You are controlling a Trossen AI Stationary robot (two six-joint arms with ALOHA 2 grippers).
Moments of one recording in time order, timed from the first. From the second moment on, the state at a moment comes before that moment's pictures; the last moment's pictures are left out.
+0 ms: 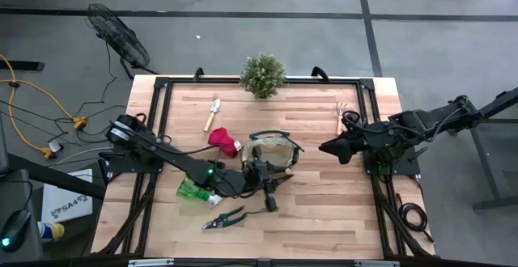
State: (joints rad) left arm -0.42 1.77 1.35 0.35 -0.71 -0.11; right arm 0.34 0.86 0.98 -0.67 0.32 1.18
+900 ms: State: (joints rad) left arm -0.36 1.83 1.35 0.28 -0.77 -0.09; right arm 0.34 0.86 0.98 -0.67 0.34 1.18
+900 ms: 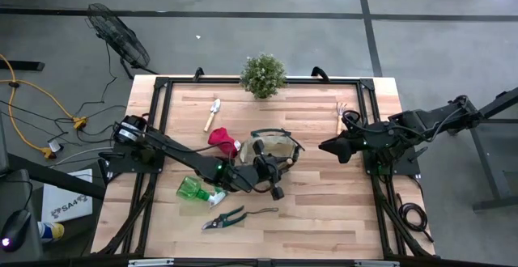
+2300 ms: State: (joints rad) left arm -0.29 1.83 1.35 0.13 -0.70 -0.19; right arm 0.34 0.86 0.98 -0.68 0.34 1.18
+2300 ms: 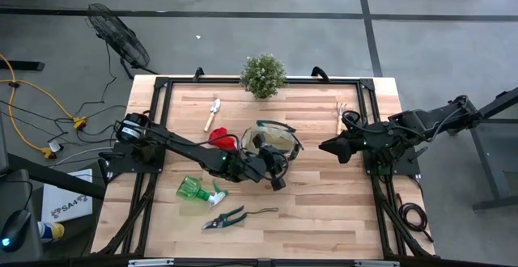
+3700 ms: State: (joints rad) left arm -0.06 1.44 1.35 -1.01 -0.56 -0.85; right arm 0.34 0.86 0.98 -0.69 0.34 1.17
